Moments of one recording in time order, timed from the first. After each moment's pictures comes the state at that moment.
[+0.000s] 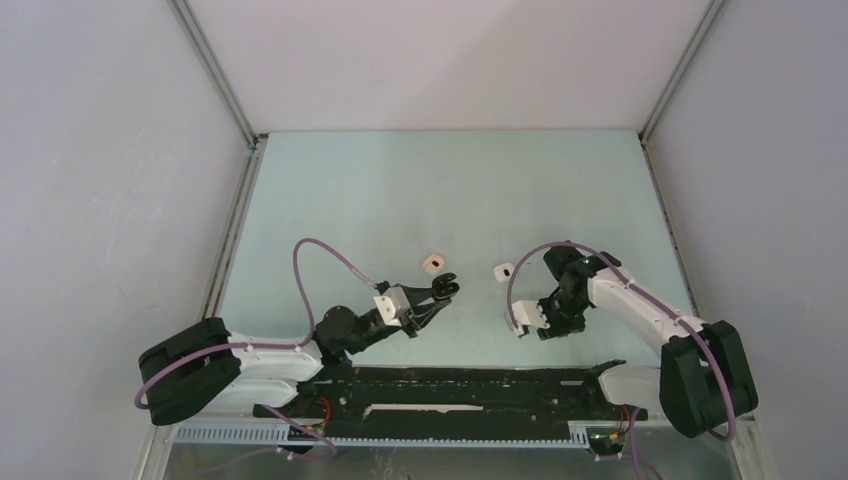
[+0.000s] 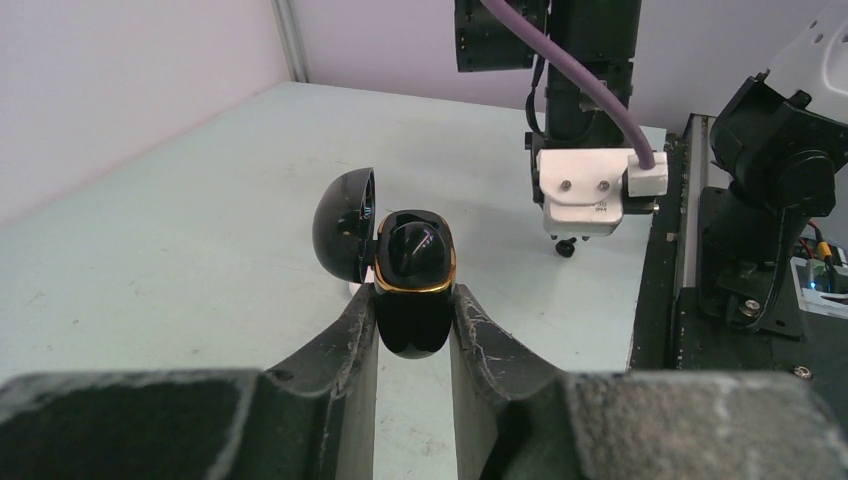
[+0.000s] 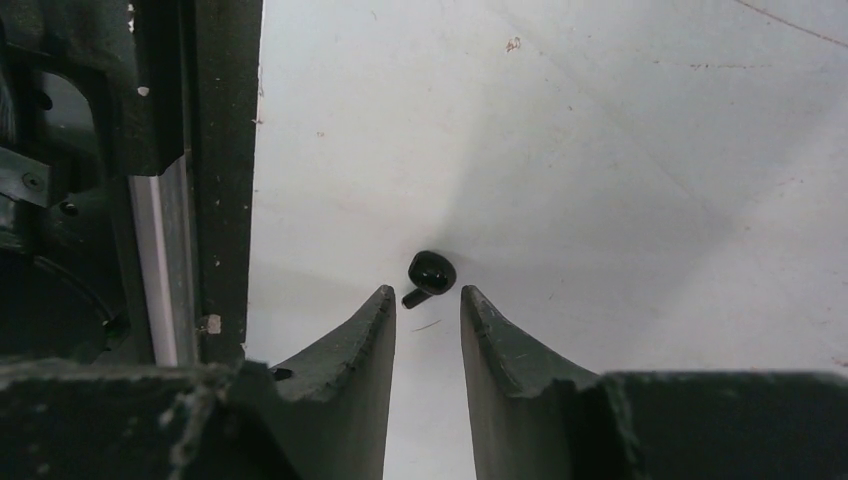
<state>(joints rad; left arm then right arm) -1.04 1.15 0.13 1.23 0.08 0.04 0.36 1.23 0.67 -1.03 -0.28 -1.47</state>
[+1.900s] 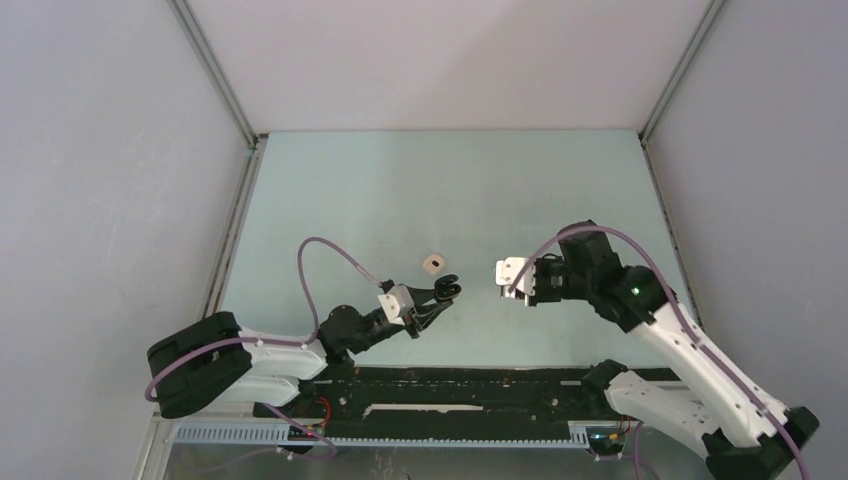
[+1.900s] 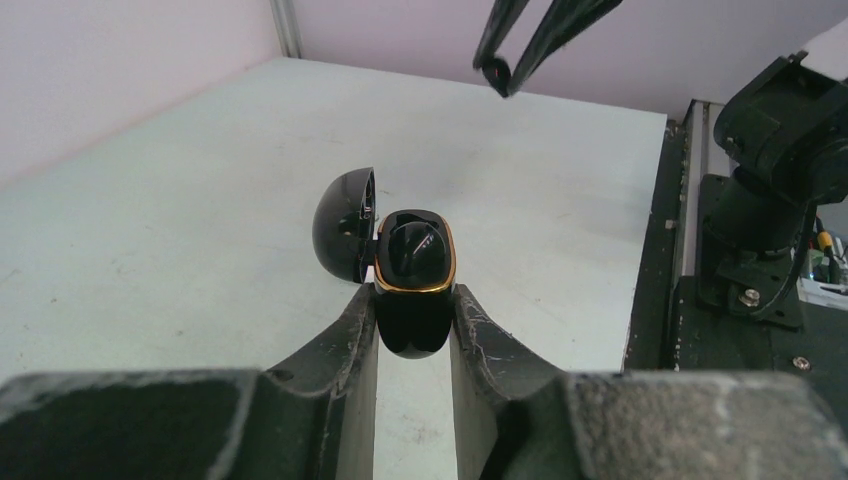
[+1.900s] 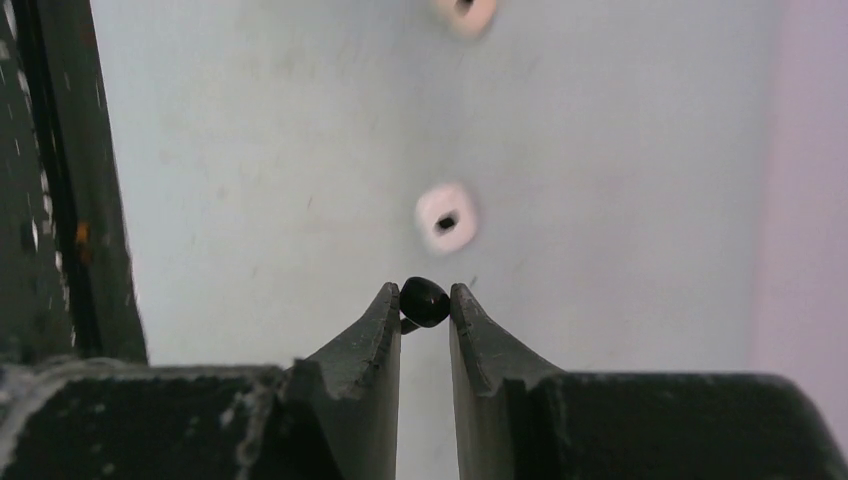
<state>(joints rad) -1.04 1.21 0.13 1.24 0.08 0.02 0.57 0.92 0.92 -0.88 -0.33 -0.99</state>
